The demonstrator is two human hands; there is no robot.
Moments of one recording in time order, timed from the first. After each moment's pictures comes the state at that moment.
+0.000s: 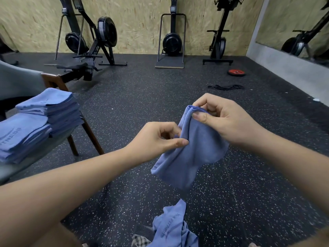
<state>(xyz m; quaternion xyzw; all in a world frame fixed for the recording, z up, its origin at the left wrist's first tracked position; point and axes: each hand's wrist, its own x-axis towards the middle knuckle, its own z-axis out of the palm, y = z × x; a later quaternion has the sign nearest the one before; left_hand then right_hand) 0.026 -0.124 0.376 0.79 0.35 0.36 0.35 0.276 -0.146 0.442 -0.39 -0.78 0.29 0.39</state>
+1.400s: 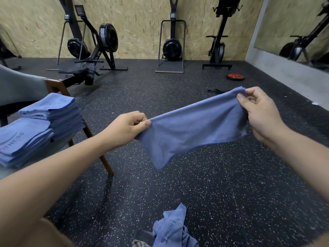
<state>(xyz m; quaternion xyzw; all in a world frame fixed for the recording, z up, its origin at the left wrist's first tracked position) -0.044 -0.080 0.395 0.77 0.50 0.31 0.25 0.360 -0.086 0.417 -0.50 -0.55 0.27 0.61</state>
